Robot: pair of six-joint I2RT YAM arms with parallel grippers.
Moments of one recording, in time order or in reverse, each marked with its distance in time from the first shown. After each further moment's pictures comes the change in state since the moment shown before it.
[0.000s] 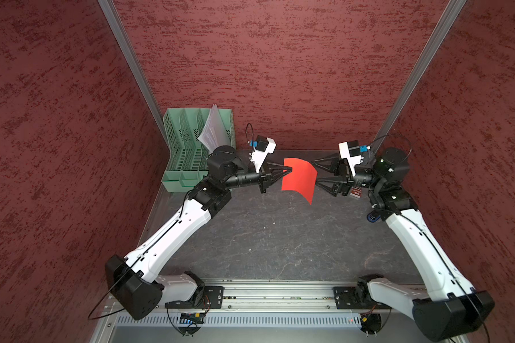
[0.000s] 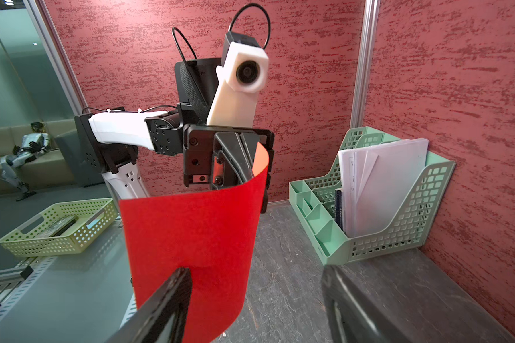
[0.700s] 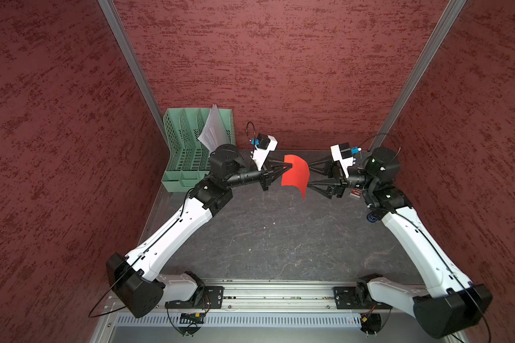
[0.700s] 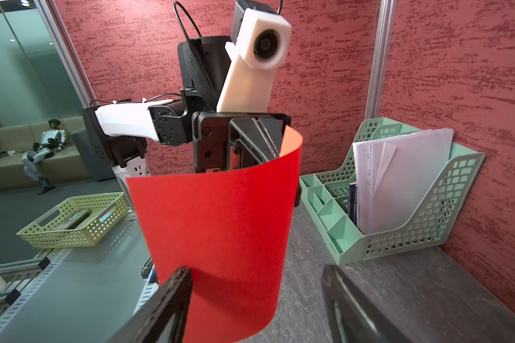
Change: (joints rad) left arm -0.011 0.016 0.031 -0.039 -0.096 0.043; right arm 0.049 0.019 0.000 -0.048 0.010 -0.040
